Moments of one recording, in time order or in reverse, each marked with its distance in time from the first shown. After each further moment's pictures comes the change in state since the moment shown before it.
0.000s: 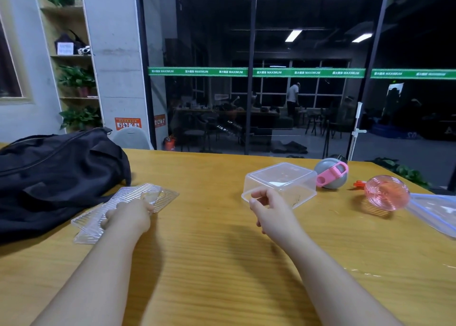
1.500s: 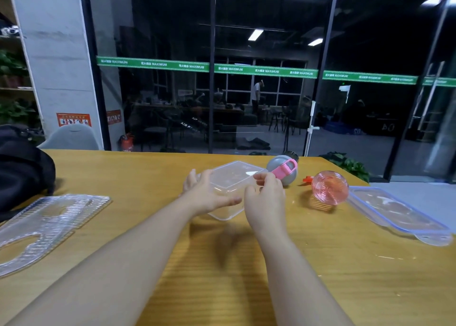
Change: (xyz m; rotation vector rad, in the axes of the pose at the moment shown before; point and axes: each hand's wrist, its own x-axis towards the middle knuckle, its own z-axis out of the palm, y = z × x) left_hand -0.060 0.228 0.043 -0.422 -0.241 0.559; right_hand 0.024 0.017 -0.065 -0.186 0.485 0.025
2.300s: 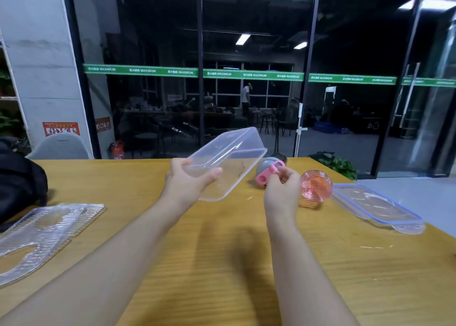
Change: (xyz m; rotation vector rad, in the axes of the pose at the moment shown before) left_hand -0.053 0.026 -0.043 -0.598 0.206 0.061; right_hand 0.012 -0.006 -0.037 0.540 0.246 0.206
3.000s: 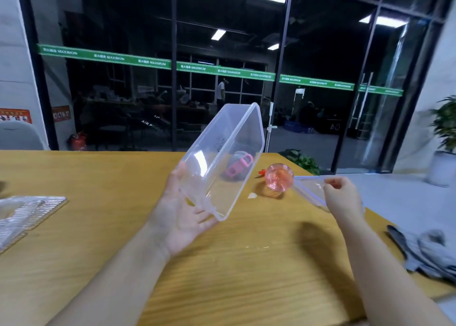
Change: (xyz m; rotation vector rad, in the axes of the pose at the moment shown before) left_hand -0.074 0.006 0.025 -0.985 -0.602 -0.405; right_hand 0.063 -0.017 -0.169 -0.680 0.139 -0.009
